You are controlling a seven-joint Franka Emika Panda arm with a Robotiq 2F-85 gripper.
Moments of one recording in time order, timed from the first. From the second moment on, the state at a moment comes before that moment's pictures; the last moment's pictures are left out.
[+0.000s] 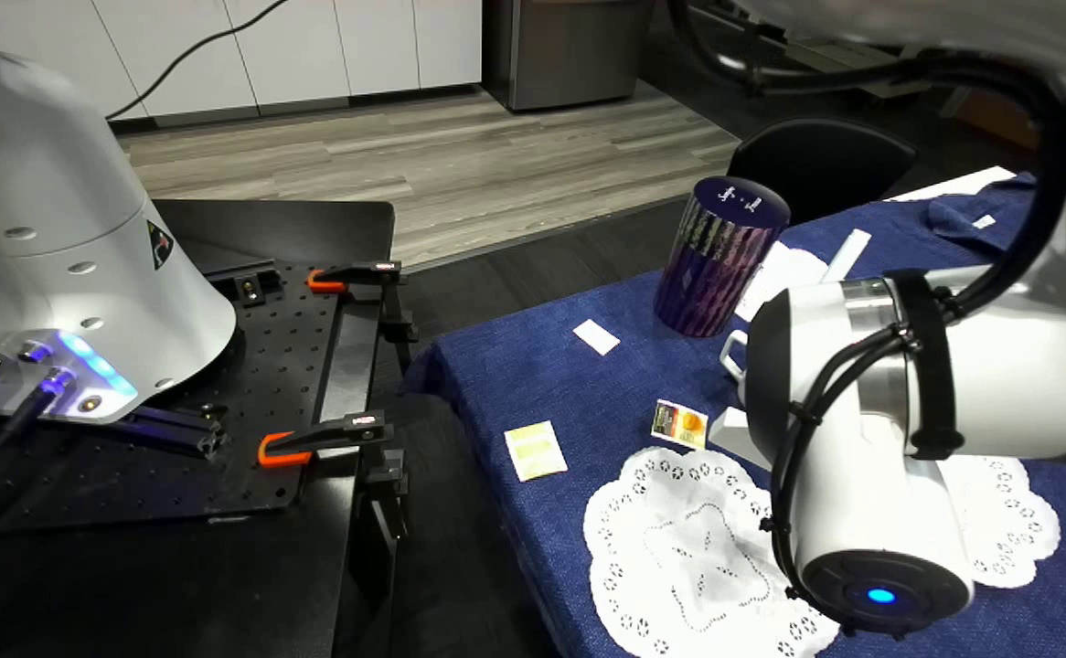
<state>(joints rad) -0.28 0.87 -0.12 -1.81 1.68 1.84 -2.57</state>
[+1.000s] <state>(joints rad) -0.28 0.95 -0.12 -1.72 1.69 1.84 -2.57</state>
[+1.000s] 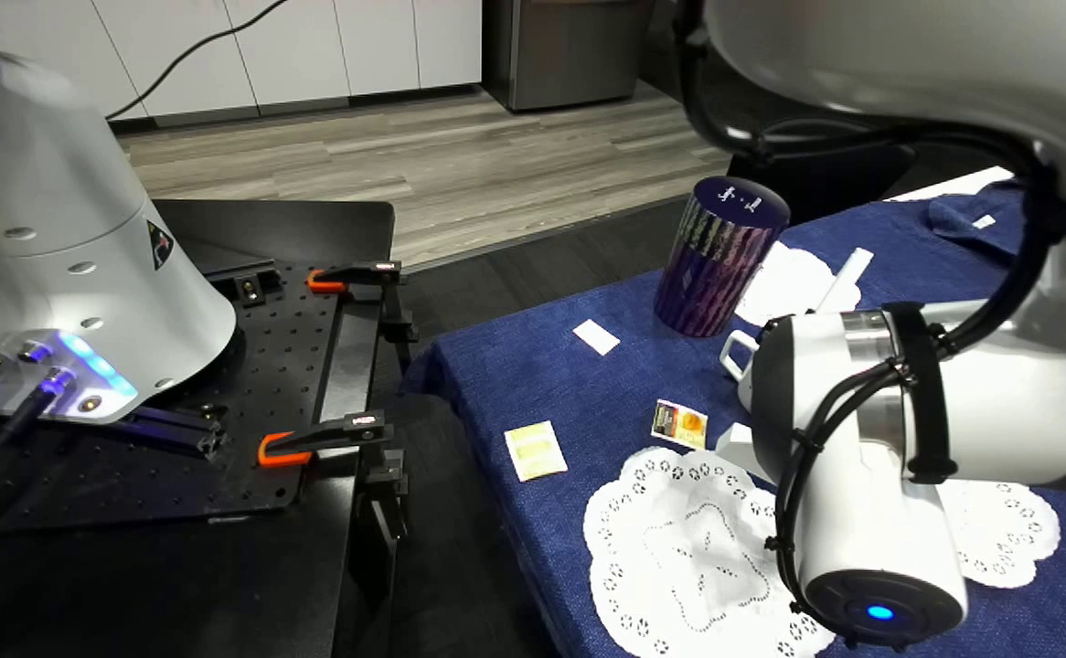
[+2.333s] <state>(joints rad) -0.29 0.95 -0.12 -1.70 1.69 1.83 -2.57</state>
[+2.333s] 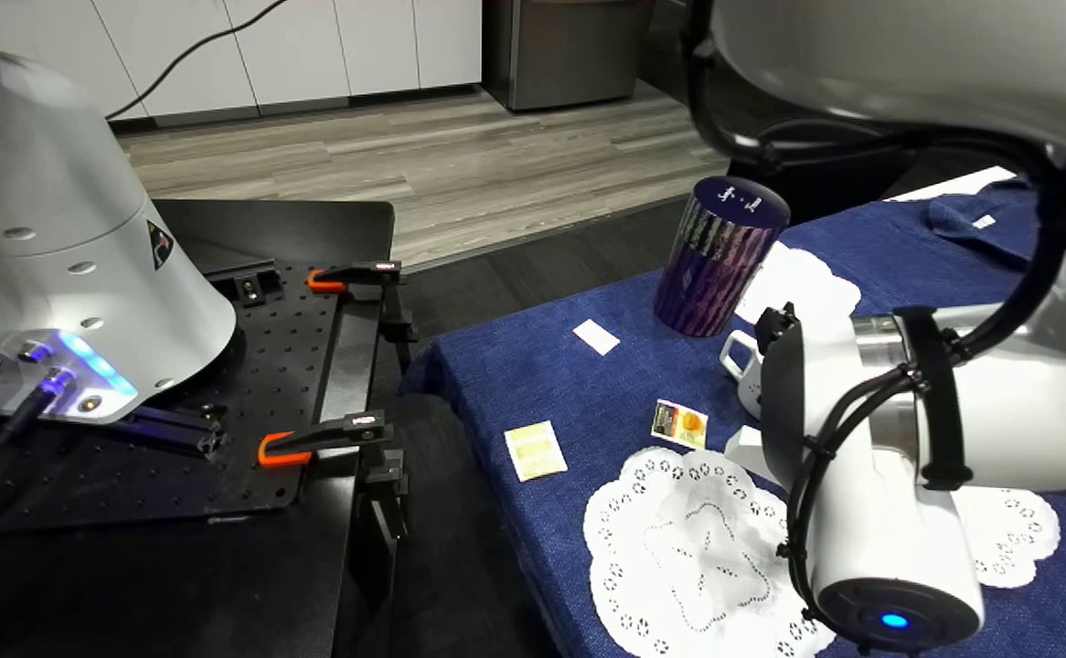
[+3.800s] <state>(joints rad) -0.21 0.45 -0.12 -2.12 1.69 1.82 -2.57</state>
